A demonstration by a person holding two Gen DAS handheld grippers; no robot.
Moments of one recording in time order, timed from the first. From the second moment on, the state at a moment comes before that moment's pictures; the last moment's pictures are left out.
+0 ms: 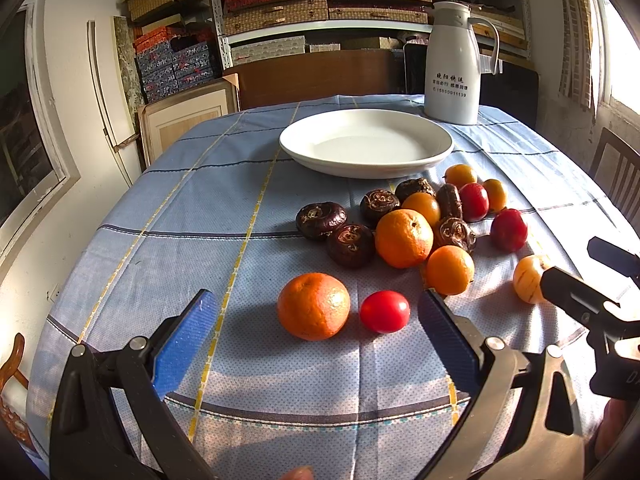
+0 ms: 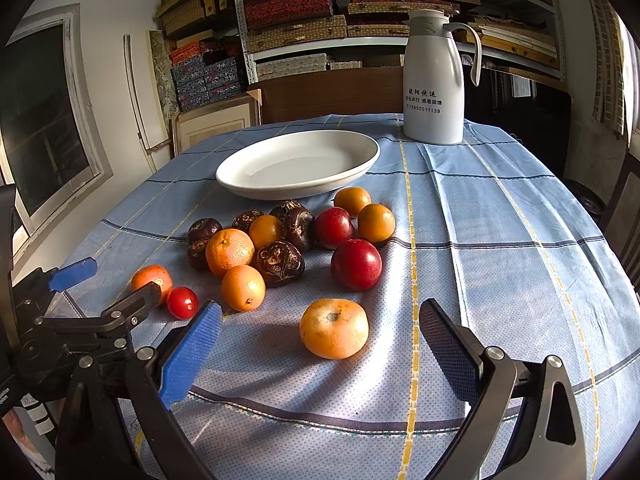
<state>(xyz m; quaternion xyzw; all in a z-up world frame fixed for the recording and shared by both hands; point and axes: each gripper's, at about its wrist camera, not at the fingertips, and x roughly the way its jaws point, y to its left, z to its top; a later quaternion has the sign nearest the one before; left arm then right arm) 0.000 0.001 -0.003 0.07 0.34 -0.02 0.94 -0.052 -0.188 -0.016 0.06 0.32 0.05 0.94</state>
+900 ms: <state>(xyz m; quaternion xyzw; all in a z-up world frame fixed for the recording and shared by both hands) 0.000 0.000 -0.006 0.07 0.34 -0.02 0.94 -0.051 -0.189 -0.017 0.06 0.32 0.06 0.94</state>
